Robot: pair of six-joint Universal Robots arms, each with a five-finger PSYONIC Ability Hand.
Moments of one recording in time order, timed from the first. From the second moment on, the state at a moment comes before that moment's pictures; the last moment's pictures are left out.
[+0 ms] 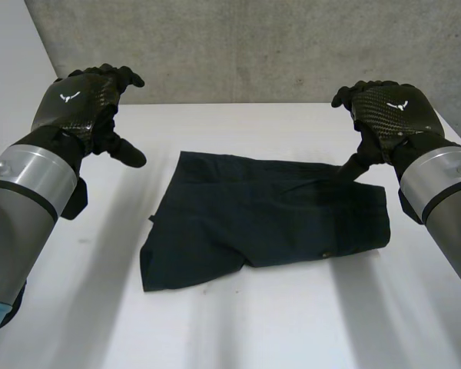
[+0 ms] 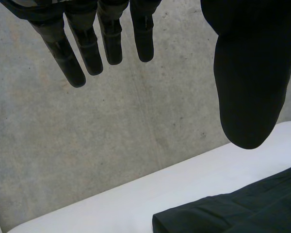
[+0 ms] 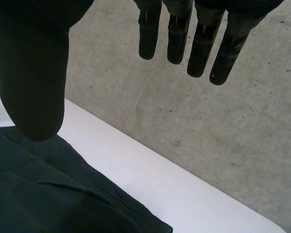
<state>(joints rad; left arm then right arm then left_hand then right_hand) 4.27 -1.58 -1.62 3.25 -1.62 3.12 2.00 -1.49 1.56 -0.03 1.56 3.00 0.35 0.33 0.33 0.33 0.14 0.32 0.38 0.36 0.36 0.18</state>
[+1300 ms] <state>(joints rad) 4.28 -1.58 -1.63 3.22 -1.61 3.12 1.99 -1.48 1.56 -0.03 1.56 2.91 0.27 0.26 0.27 0.26 0.08 0.20 0.22 0.20 0.23 0.18</state>
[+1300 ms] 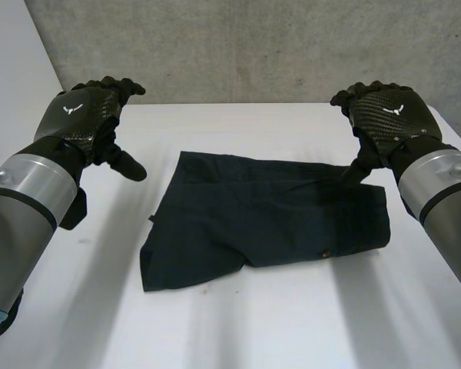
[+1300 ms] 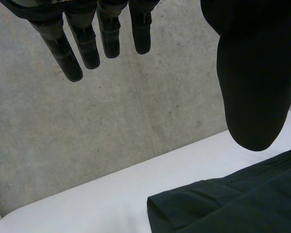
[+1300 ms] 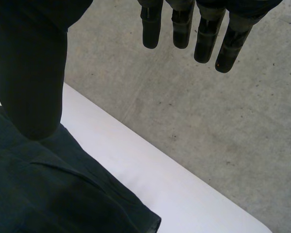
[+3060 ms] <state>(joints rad) 4.23 -1.84 -1.29 3.01 -1.47 3.32 1.85 -1.66 1.71 0.04 1.24 2.57 1.12 1.19 1.19 1.20 0.98 0.95 1.16 1.17 1.19 0.96</state>
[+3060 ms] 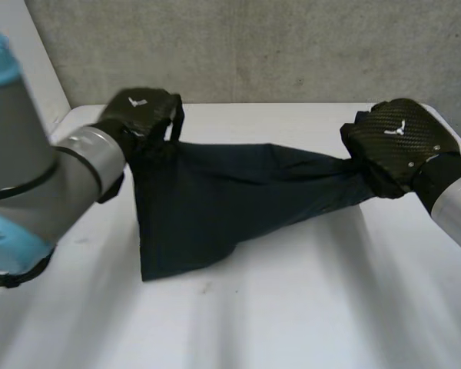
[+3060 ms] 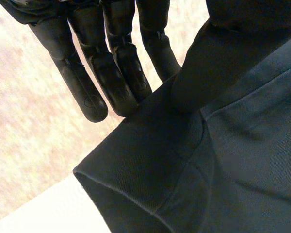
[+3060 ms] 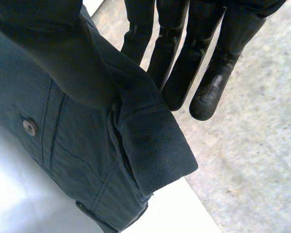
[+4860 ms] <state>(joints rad) 4.18 -2.00 -1.55 3.49 -1.65 3.23 1.83 -0.92 1.47 -0.24 1.45 2.77 0.20 0.20 0.21 0.21 0.05 0.91 1.15 1.15 1.16 0.92</state>
